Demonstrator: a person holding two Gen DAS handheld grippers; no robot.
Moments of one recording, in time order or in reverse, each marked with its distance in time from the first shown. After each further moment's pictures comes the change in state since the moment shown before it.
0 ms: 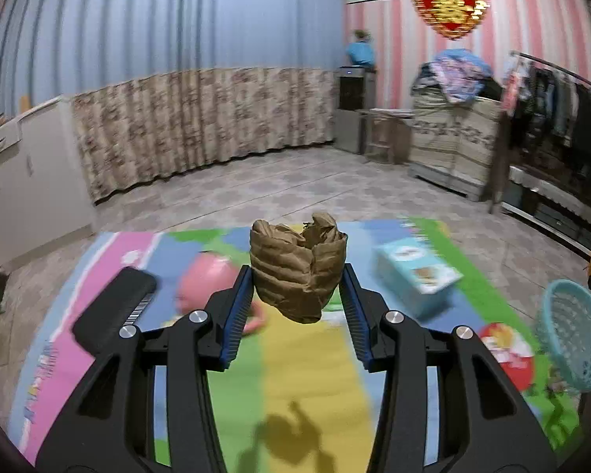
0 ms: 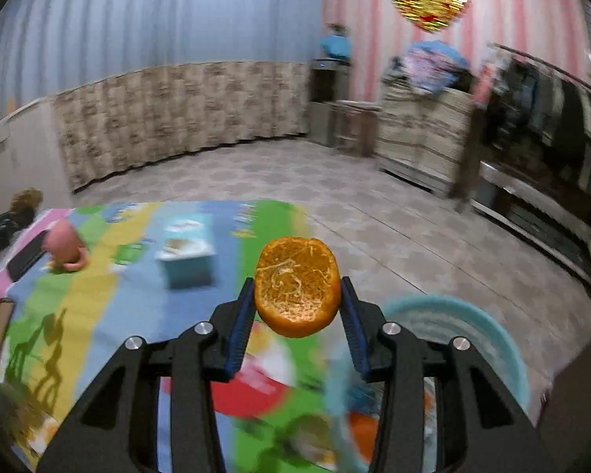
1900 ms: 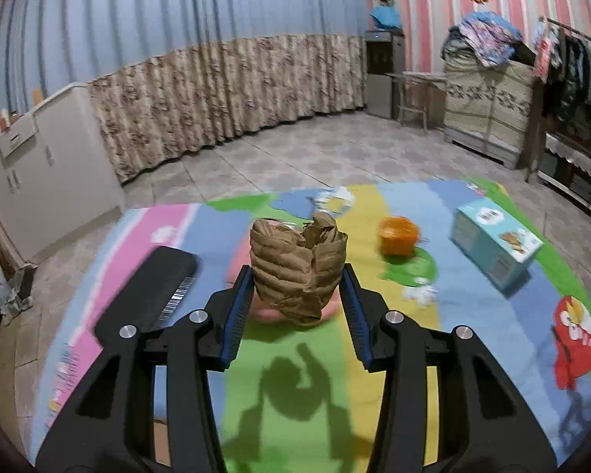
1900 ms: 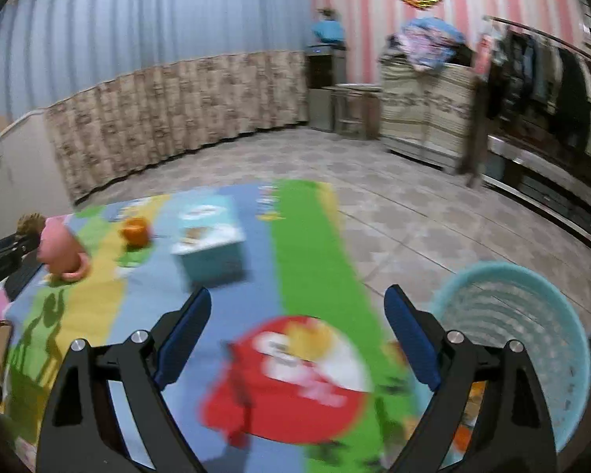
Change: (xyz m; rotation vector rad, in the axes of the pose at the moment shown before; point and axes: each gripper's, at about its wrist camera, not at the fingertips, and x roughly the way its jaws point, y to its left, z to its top) left arm 0.058 0.079 -0.009 0.016 0.126 0.161; right arm 0.069 0.115 -0.004 0.005 0.044 0.137
